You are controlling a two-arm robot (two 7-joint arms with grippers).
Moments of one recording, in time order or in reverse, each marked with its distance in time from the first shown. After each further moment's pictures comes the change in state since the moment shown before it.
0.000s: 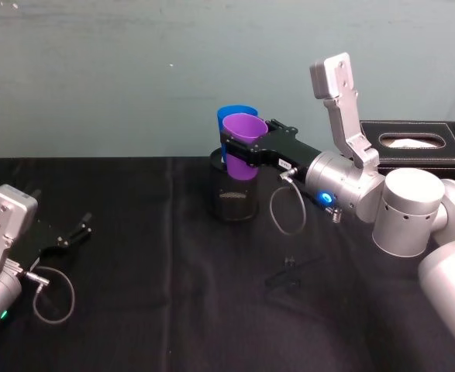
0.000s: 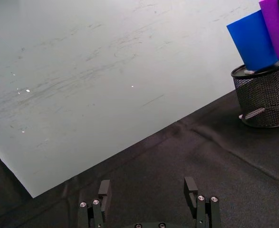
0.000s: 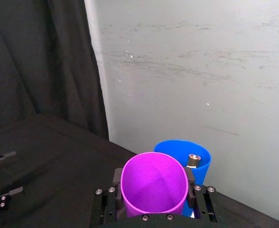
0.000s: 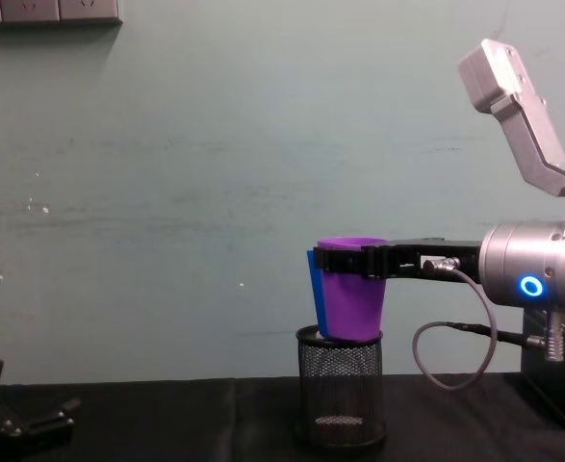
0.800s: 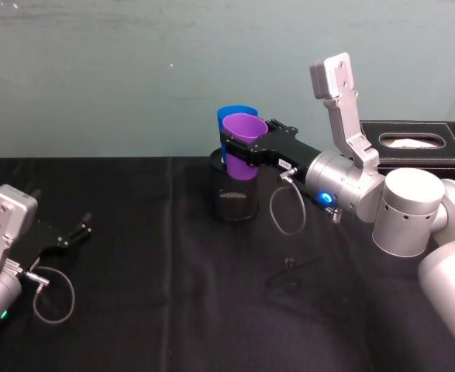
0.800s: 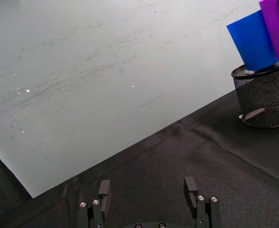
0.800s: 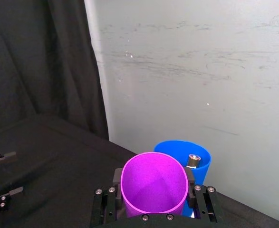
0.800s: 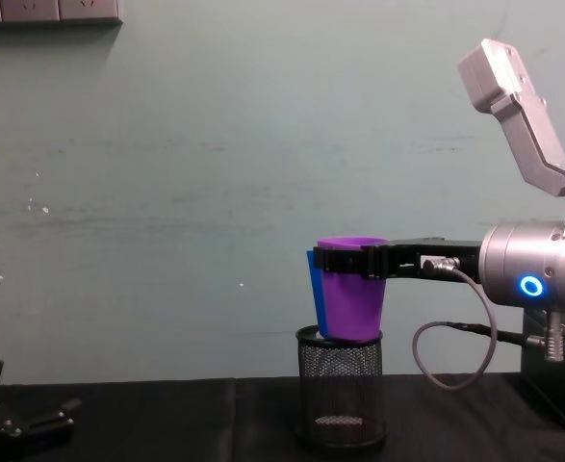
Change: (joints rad) left arm 0.000 0.000 0.000 0.000 0.000 0.000 0.000; right arm 0.000 0.000 0.000 0.000 0.000 0.000 0.000
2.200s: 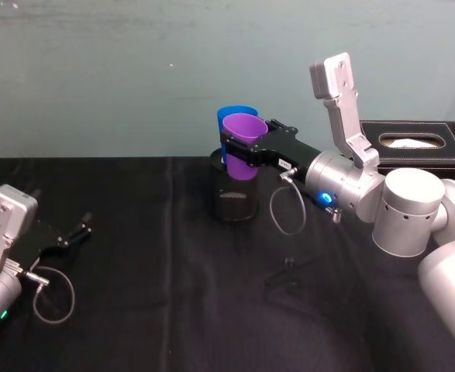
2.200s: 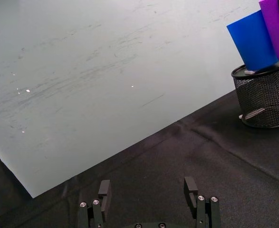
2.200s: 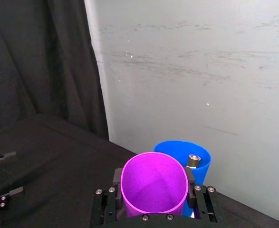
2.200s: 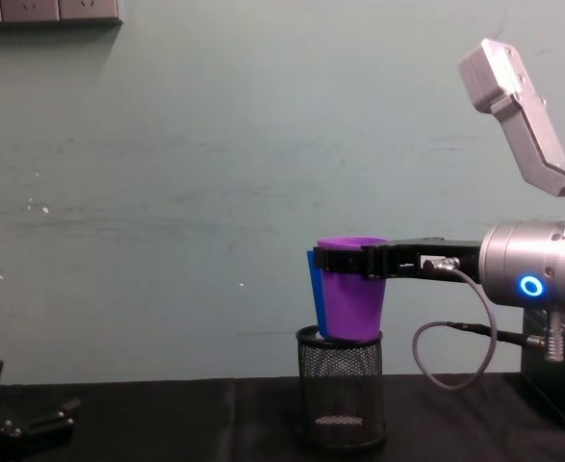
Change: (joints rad) left arm 0.000 0.000 0.000 0.000 0.000 0.000 0.000; right arm 0.000 0.000 0.000 0.000 0.000 0.000 0.000
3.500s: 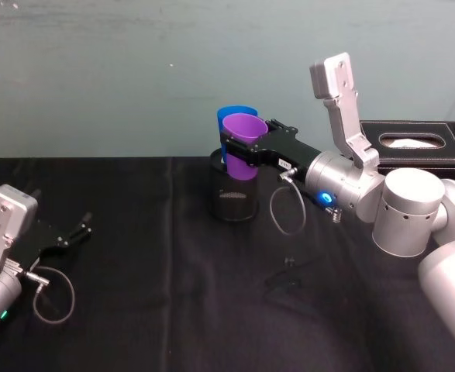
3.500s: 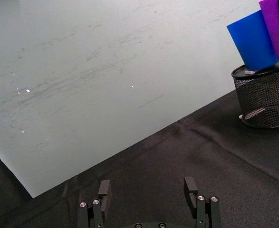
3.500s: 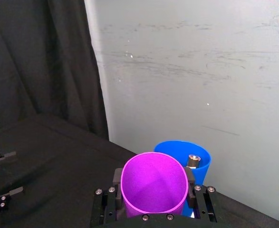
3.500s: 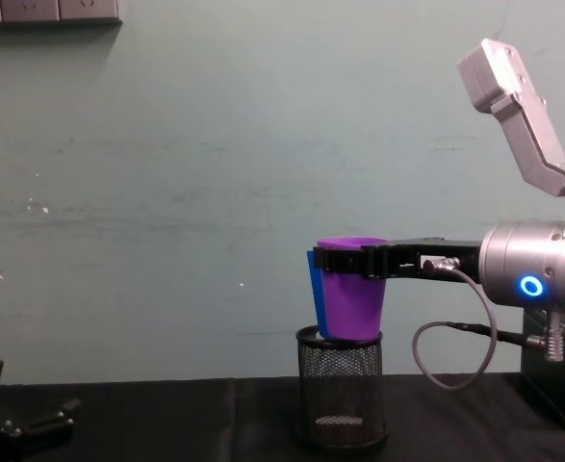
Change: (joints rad) left arm 0.000 0.000 0.000 0.000 0.000 0.000 0.000; right arm 0.000 0.000 0.000 0.000 0.000 0.000 0.000
